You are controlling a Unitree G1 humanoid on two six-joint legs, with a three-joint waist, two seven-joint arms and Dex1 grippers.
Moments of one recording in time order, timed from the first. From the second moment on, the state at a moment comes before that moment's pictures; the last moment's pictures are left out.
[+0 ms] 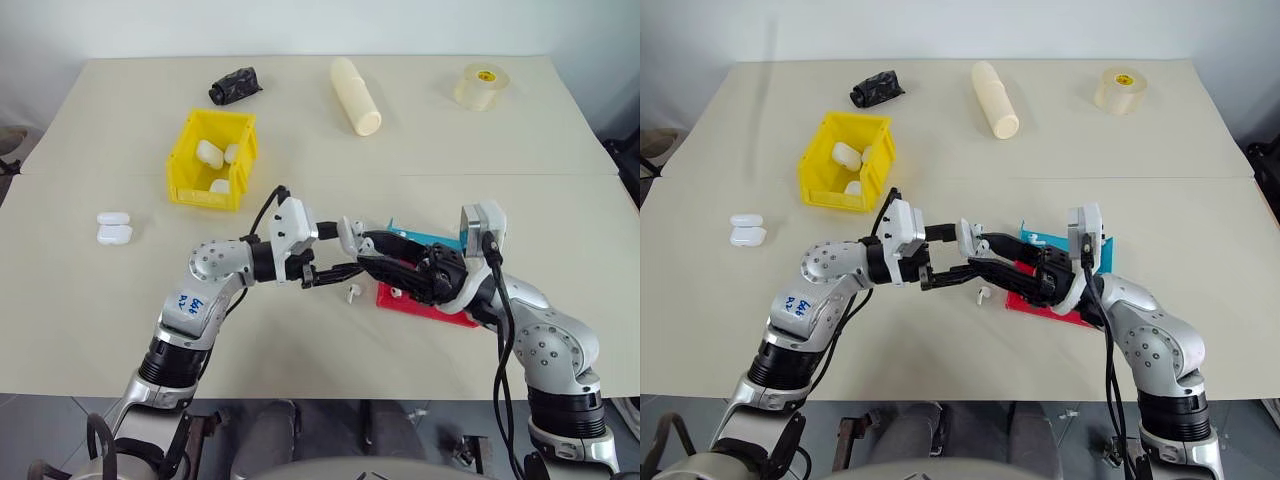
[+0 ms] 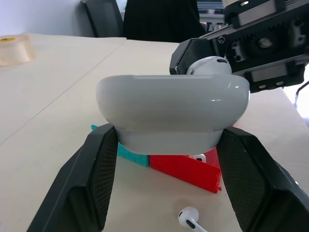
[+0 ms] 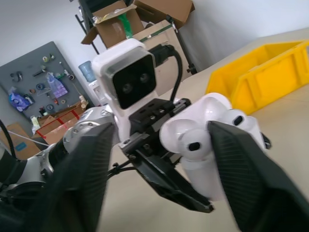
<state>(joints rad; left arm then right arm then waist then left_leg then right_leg) -0.49 0.34 -0.17 -0.16 -0.31 0.35 -0.88 -0.24 -0.43 -0.09 -0.39 0.95 0.69 0.86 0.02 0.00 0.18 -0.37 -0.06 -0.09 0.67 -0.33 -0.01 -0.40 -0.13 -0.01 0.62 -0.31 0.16</state>
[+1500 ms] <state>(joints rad) -0.59 0.56 -0.39 -0.19 -0.09 0.46 -1.07 -0.43 -0.60 0.10 -0.54 0.85 0.92 0.75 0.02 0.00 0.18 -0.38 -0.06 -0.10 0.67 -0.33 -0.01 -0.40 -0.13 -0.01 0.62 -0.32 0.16</state>
